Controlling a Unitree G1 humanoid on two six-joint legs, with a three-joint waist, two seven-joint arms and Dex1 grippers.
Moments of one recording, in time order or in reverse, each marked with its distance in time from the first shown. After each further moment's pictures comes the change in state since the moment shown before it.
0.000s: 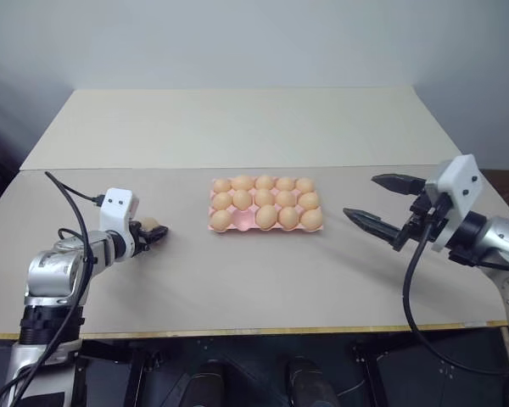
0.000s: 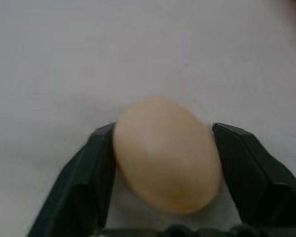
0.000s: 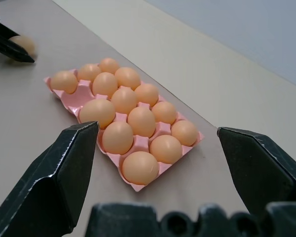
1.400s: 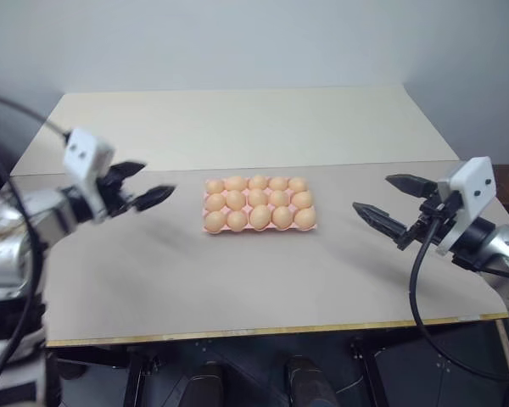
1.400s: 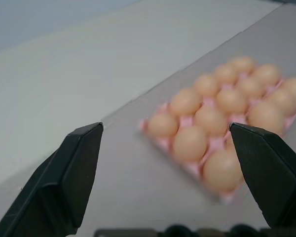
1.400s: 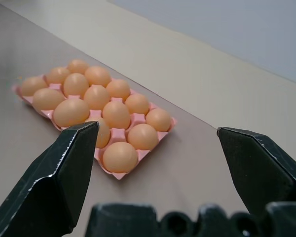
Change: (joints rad) left arm 0.085 0.189 0.217 -0.176 -0.103 -0.221 -0.455; right arm 0.043 0.027 -0.041 -0.026 0.056 0.028 -0.080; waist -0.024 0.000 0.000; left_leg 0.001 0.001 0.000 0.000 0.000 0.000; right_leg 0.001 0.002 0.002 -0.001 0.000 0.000
